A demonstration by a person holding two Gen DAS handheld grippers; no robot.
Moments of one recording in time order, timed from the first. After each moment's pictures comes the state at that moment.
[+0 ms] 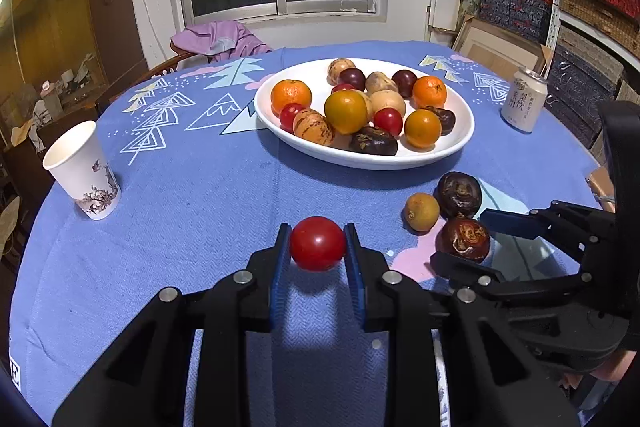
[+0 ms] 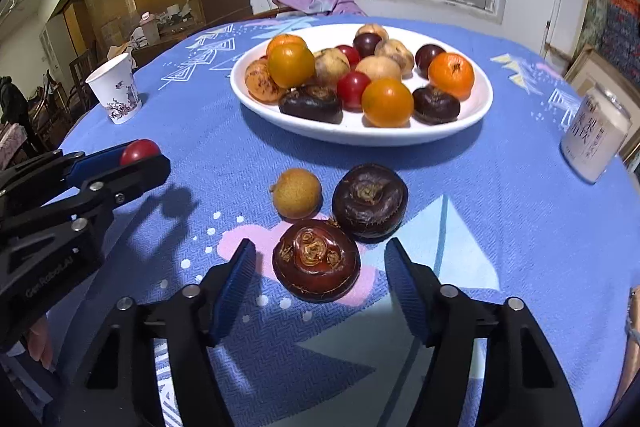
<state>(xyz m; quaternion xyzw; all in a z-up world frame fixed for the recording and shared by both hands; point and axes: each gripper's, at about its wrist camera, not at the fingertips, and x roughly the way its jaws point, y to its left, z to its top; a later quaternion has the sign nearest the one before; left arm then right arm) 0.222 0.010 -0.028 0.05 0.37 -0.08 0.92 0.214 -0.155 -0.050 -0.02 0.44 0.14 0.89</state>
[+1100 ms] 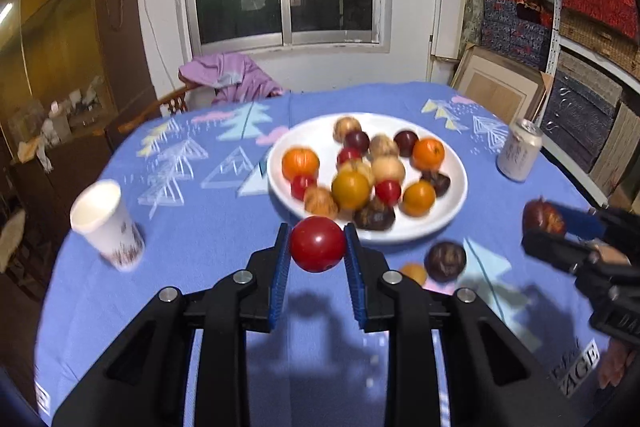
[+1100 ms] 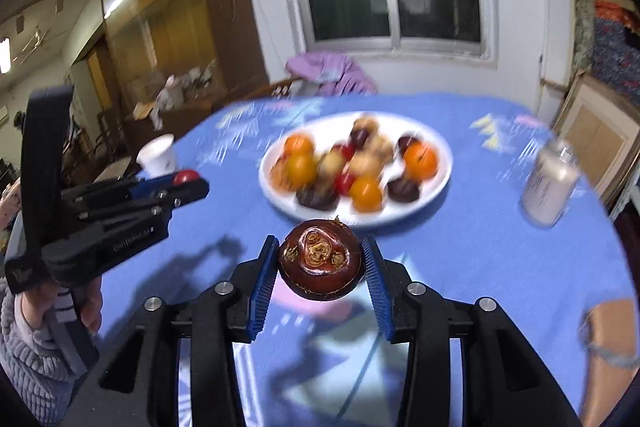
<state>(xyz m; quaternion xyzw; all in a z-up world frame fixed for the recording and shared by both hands) 0.242 0.007 0.036 0.05 0.32 -0.08 0.94 0.189 -0.196 0.048 0.02 0.33 0.16 0.93</state>
